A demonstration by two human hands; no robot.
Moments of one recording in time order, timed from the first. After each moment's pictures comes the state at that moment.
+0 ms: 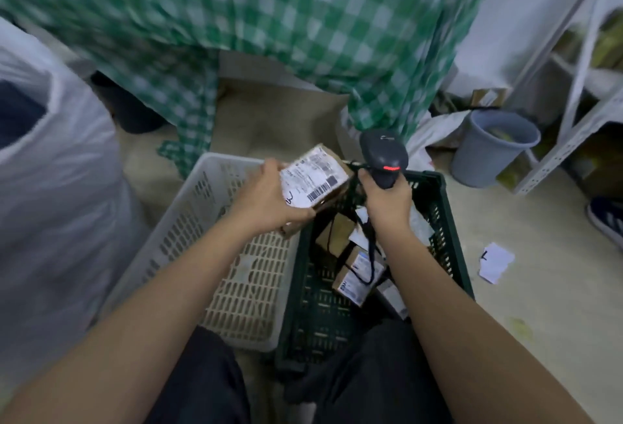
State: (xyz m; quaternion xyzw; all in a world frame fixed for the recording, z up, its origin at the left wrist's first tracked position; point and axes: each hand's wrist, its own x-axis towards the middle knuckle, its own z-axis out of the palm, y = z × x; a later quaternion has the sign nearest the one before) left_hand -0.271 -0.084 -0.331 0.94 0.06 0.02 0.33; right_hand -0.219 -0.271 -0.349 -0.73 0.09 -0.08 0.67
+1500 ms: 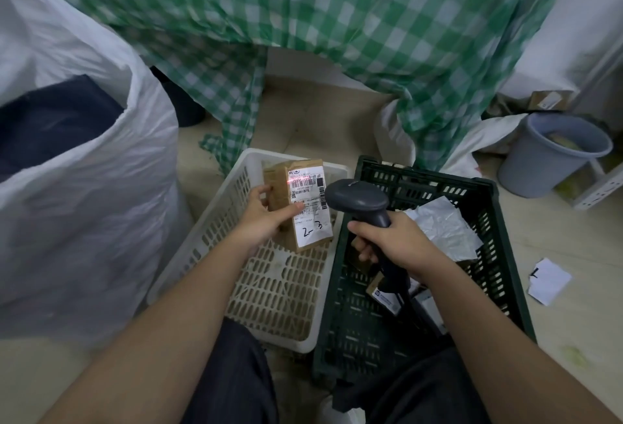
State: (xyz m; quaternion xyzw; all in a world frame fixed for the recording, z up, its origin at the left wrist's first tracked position) left_hand -0.287 -0.014 -0.397 0.70 0.26 0.01 0.67; right_hand -0.261 -0.248 -0.350 -0.78 -0.08 0.26 0.56
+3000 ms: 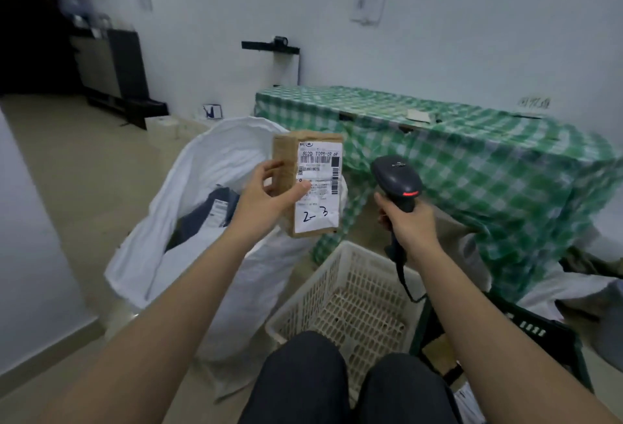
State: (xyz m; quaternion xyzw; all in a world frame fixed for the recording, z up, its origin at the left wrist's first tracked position) left_hand -0.515 0.076 -0.160 0.70 0.16 0.37 0.58; right_hand -0.357 -0.100 -0.175 -0.71 -0.16 0.03 0.69
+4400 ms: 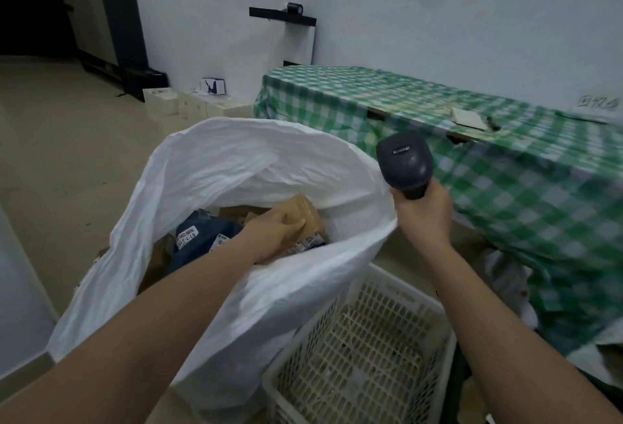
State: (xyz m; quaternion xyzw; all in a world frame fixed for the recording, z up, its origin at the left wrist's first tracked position) left_hand -0.373 0.246 -0.239 0.98 0.17 0.02 0.11; right_hand -0.251 0.029 -0.153 -0.80 -0.22 -0.11 0.55
